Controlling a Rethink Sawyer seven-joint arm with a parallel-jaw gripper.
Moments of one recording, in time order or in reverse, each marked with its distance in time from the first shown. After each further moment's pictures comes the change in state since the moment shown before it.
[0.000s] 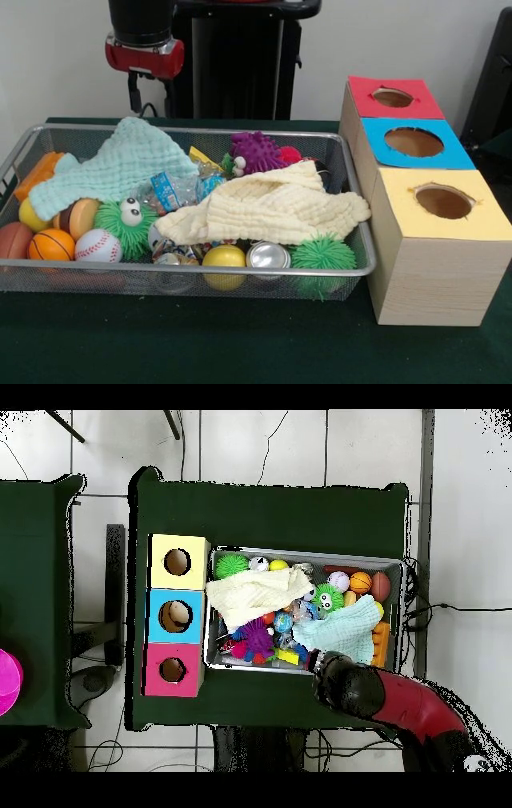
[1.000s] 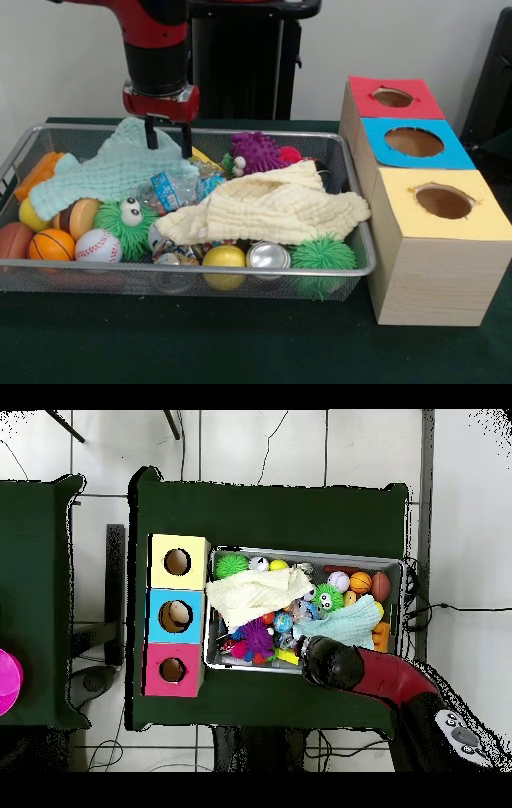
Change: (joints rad) arm 0.073 0.182 -0.021 -0.127 0.000 -0.009 0.000
